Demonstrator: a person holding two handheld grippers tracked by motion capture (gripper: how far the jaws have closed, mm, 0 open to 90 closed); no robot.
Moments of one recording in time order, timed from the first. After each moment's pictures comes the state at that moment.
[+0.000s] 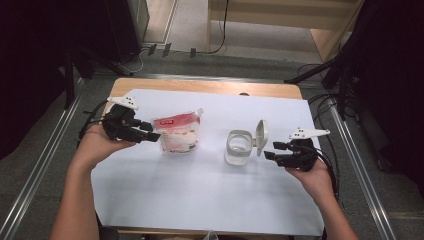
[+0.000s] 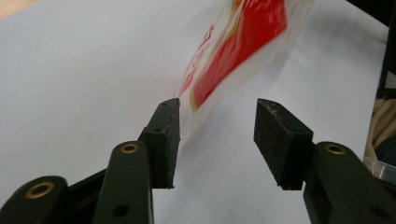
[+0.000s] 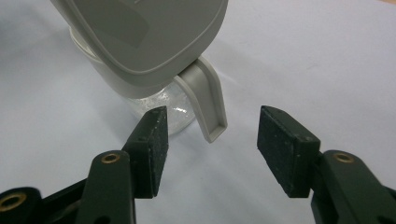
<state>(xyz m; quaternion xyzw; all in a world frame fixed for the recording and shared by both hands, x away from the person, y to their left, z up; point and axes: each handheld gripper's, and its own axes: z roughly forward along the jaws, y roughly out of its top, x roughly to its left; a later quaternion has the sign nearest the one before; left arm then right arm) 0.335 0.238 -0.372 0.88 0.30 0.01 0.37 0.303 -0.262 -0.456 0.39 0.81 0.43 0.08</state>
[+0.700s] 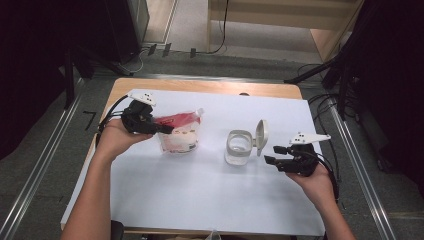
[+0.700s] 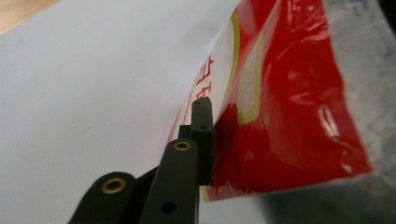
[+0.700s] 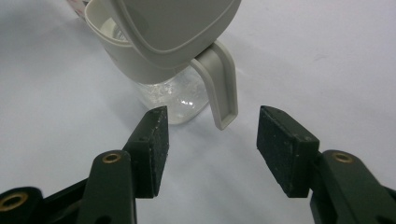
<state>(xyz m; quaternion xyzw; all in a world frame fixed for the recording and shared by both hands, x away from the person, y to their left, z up) 0.358 0.209 -0.383 0.89 0.27 0.00 0.38 0.290 -0.262 -0.458 0.38 0.82 0.42 0.09</state>
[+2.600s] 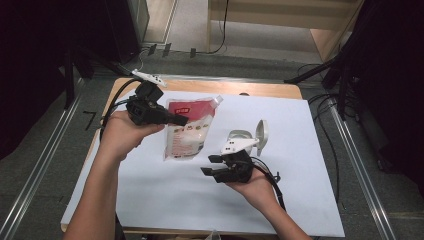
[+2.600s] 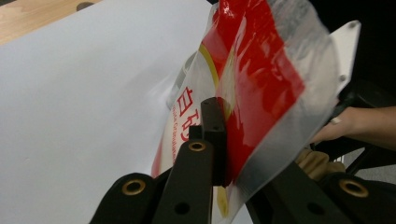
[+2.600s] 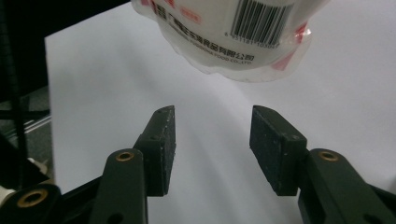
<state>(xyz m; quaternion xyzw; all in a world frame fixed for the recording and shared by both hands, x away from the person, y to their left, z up) 0.323 0.159 -0.295 0.85 0.32 -0.04 0.40 0.267 -0.097 -0.448 0.26 0.85 0.46 0.02</state>
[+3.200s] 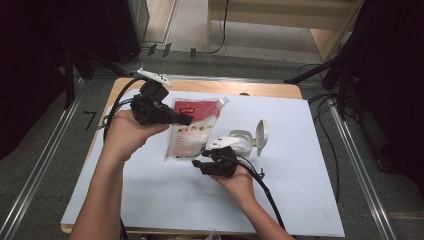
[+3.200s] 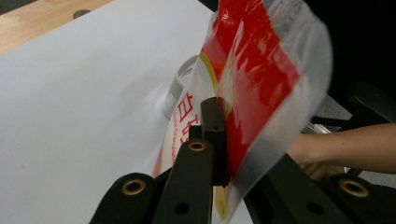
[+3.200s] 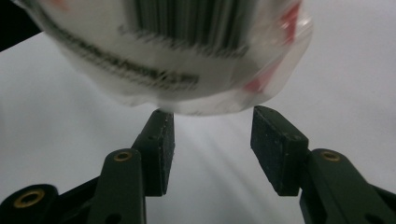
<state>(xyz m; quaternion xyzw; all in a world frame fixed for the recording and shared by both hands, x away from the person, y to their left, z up) 0.320 0.146 -0.290 0.86 0.32 -0.04 0.40 0.291 -0.062 -0.485 0.32 0.82 0.47 0.05</state>
